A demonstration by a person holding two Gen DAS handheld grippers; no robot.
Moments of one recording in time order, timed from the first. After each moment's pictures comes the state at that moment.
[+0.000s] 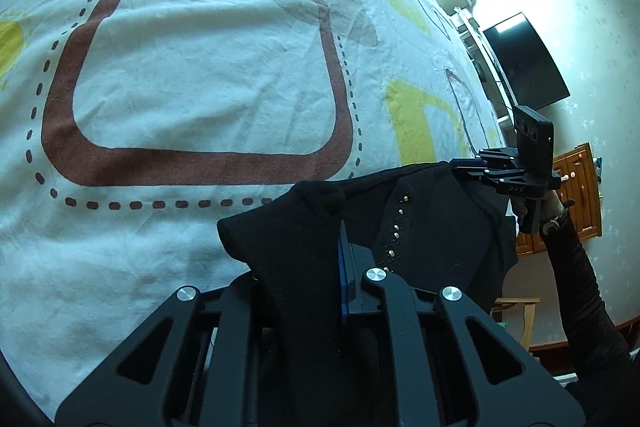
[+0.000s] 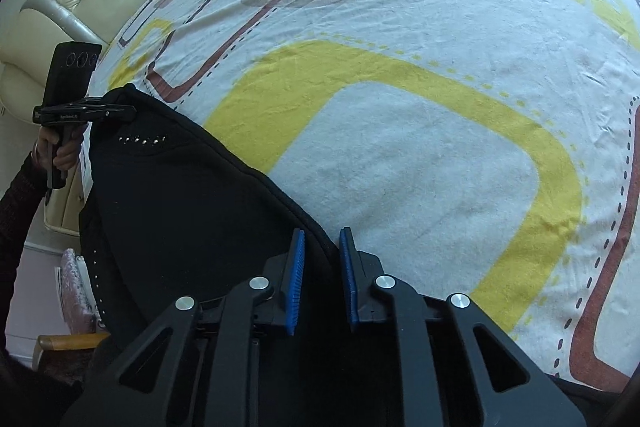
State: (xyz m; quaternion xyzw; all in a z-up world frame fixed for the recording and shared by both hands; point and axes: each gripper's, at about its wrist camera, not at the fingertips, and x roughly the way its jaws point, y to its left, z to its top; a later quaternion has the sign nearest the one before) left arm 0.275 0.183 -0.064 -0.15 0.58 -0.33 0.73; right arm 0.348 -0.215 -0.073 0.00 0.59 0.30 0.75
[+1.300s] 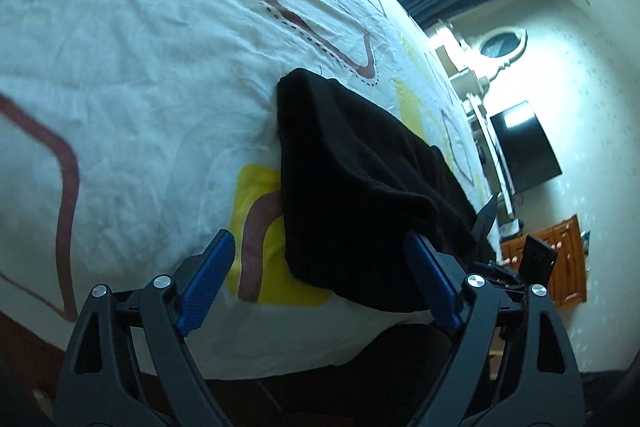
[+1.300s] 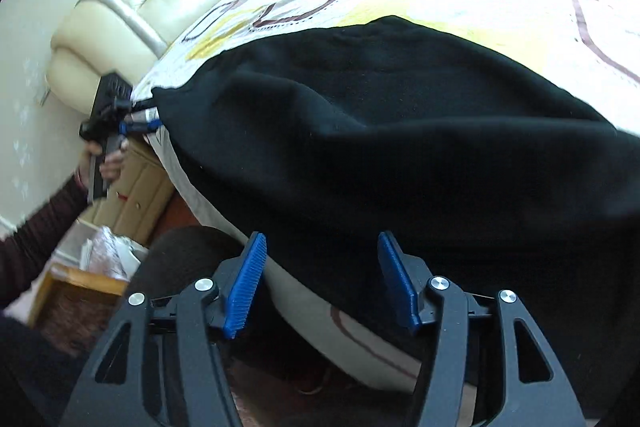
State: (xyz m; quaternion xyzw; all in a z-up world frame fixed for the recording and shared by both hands) left arm 0.055 0.301 -0.070 -0.30 0.49 -0.23 0.79; right arm 0.086 -0.221 -0.063 0.08 0.52 0.30 0.79
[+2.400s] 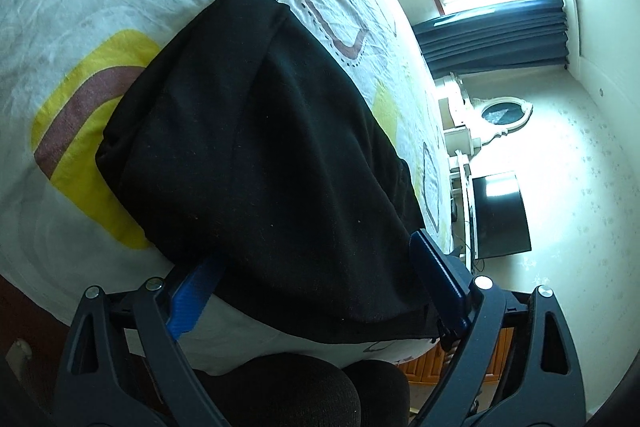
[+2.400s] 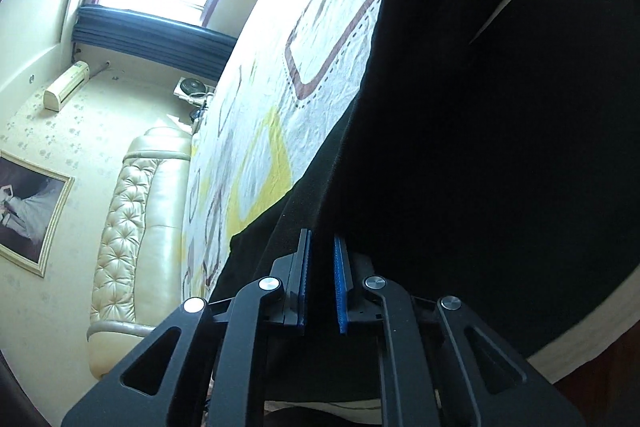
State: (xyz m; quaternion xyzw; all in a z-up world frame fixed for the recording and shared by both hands) left arm 0.039 0.204 -0.088 -0.43 0.47 -0.18 0.75; right arm 0.046 -0.406 -0.087 0.52 0.35 0.02 0.78
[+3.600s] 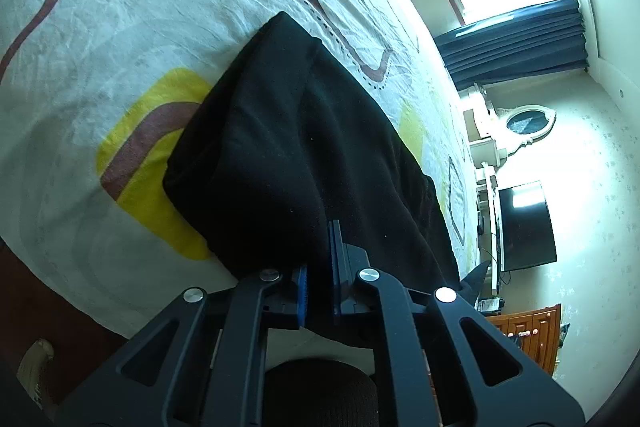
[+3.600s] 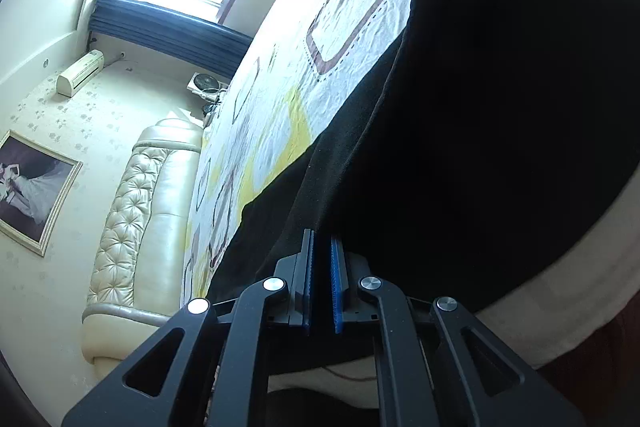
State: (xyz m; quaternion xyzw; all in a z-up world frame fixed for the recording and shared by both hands) left arm 0.039 0.221 -0.069 -0.41 0.47 -0.13 0.77; right arm -0.033 -0.384 -0.092 0.50 0.34 0.03 0.79
